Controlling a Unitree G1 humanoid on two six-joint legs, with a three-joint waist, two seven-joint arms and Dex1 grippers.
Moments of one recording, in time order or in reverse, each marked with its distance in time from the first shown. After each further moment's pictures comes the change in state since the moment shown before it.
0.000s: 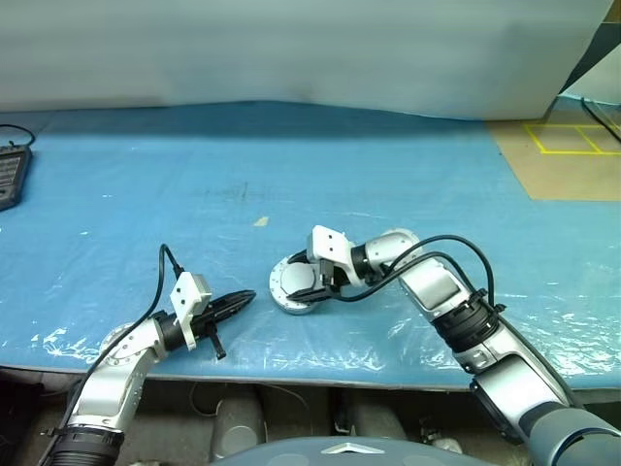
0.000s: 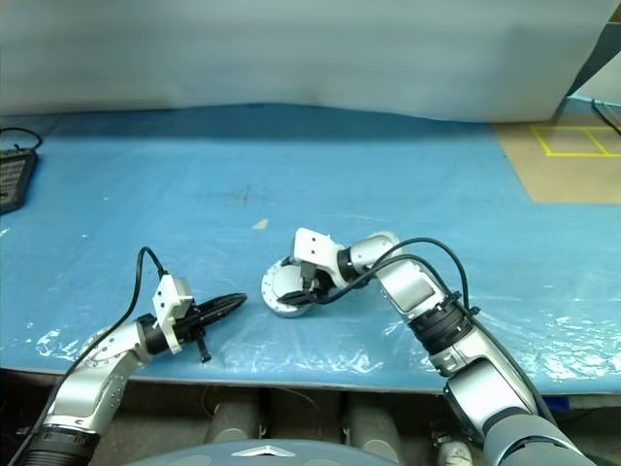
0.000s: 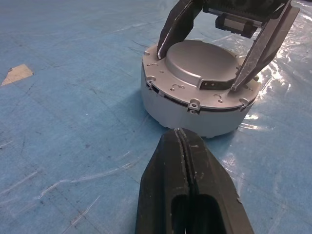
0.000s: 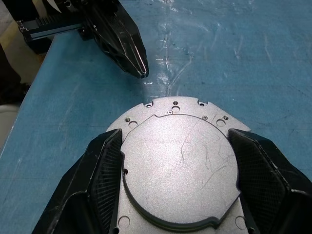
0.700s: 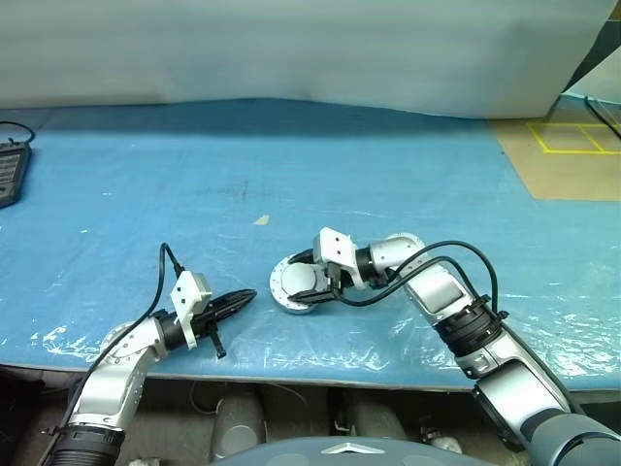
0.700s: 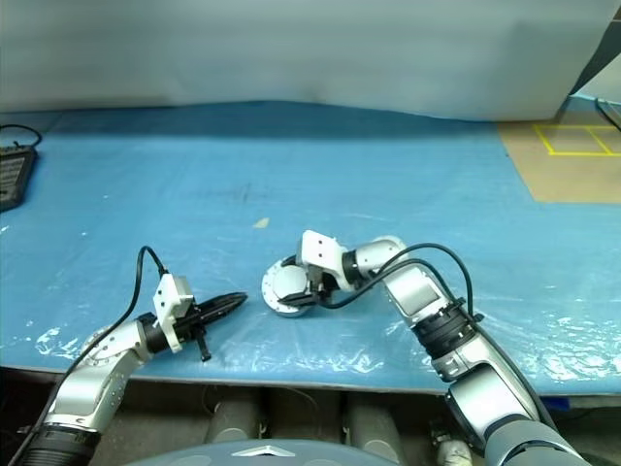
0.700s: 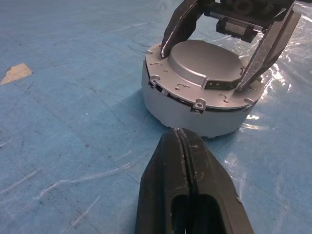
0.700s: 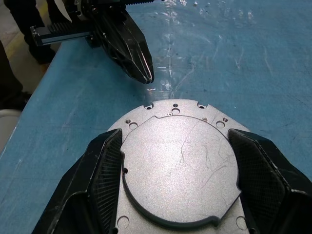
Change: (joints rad) left arm -0.004 -0.002 0.000 0.000 -0.001 -0.001 -0.004; right arm 0.036 -0.001 -0.027 0.038 0.022 -0.127 0.012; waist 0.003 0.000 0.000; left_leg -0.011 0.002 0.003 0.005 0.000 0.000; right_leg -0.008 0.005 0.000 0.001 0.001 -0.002
